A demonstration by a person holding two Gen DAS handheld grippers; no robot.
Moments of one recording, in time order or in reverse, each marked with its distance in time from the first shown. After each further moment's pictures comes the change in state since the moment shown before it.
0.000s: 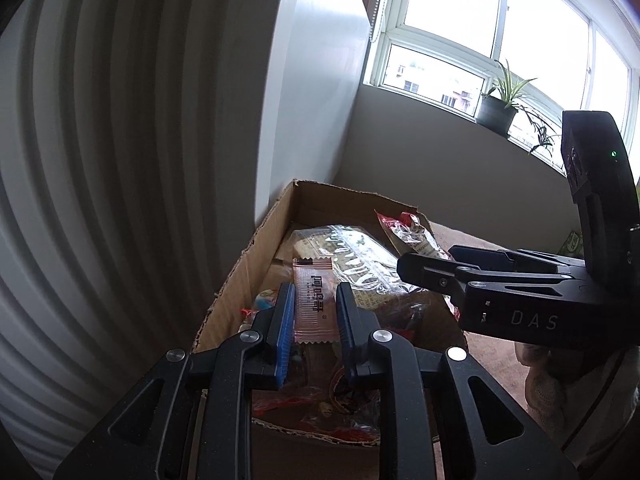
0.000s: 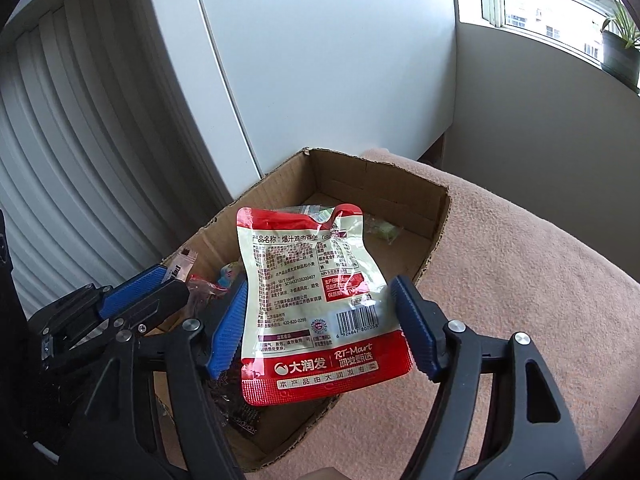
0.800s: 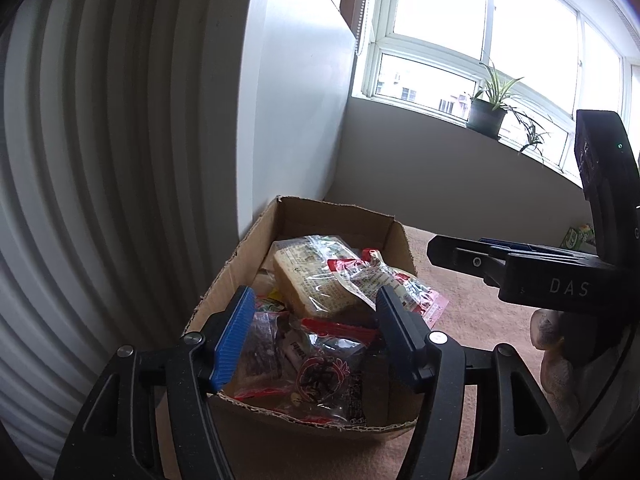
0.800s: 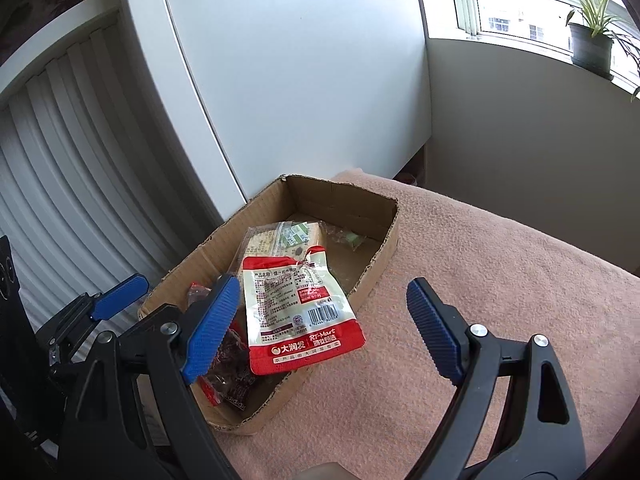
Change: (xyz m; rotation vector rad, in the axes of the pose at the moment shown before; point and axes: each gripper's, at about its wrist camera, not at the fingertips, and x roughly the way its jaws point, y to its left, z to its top) left arm -0.025 -0.023 -0.005 0.039 -0.049 0.020; right arm -0.057 -0.029 -0.010 0.048 -0.072 -0.025
